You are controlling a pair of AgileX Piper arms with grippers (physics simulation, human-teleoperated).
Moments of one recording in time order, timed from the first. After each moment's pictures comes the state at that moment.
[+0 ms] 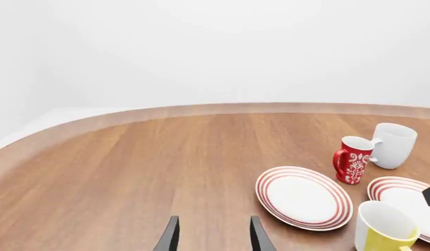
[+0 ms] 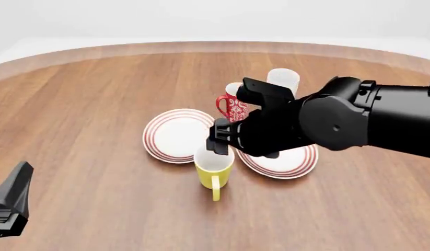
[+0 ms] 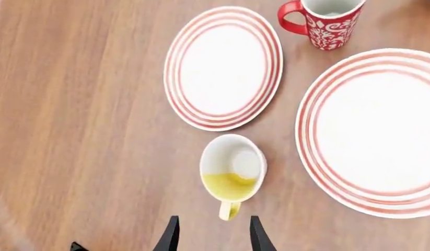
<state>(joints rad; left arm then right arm) 0.00 0.01 0.00 0.00 0.00 0.78 1.45 -0.98 0.46 0.63</state>
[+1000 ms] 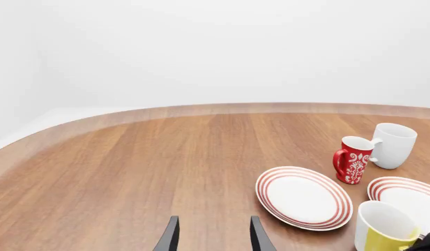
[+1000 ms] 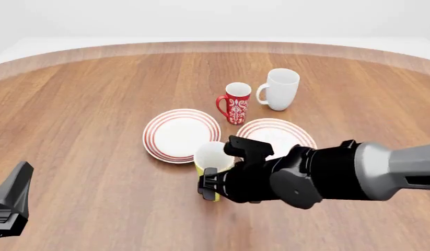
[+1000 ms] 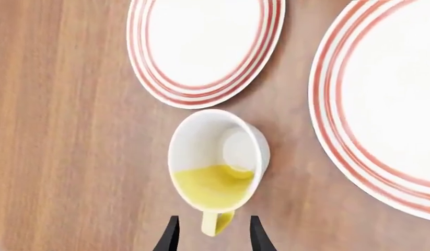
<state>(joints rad) 0.00 0.01 0.00 0.00 0.00 0.85 1.65 -0.77 0.10 0.77</state>
